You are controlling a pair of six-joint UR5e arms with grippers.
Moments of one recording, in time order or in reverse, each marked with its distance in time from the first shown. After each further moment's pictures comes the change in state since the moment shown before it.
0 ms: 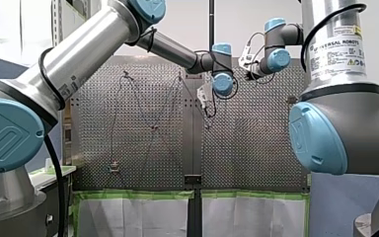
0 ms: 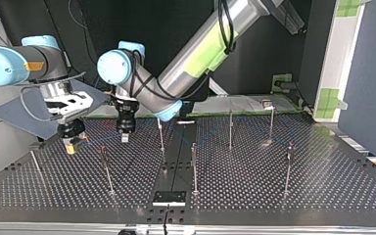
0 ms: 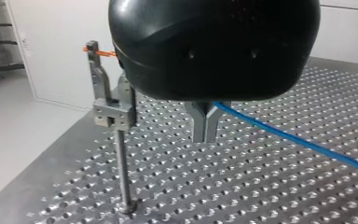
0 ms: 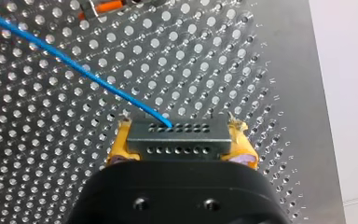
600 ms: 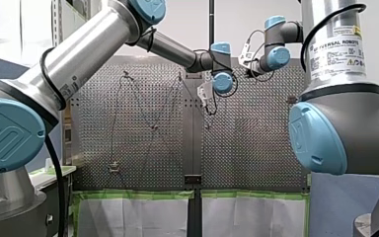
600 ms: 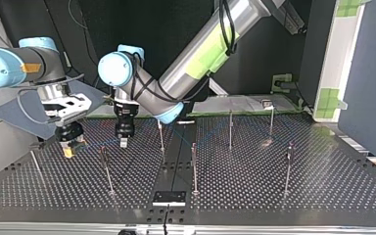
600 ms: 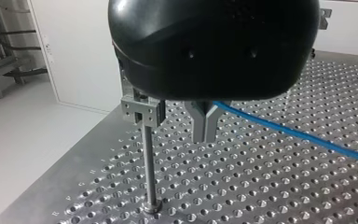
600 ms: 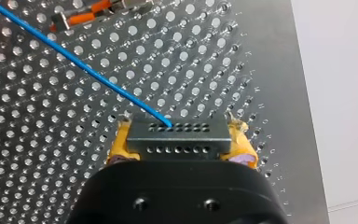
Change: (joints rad) left arm 0.008 -0.001 0.010 0.042 0.001 -0.003; right arm -0.001 0.000 -0.026 0.008 -0.003 -0.013
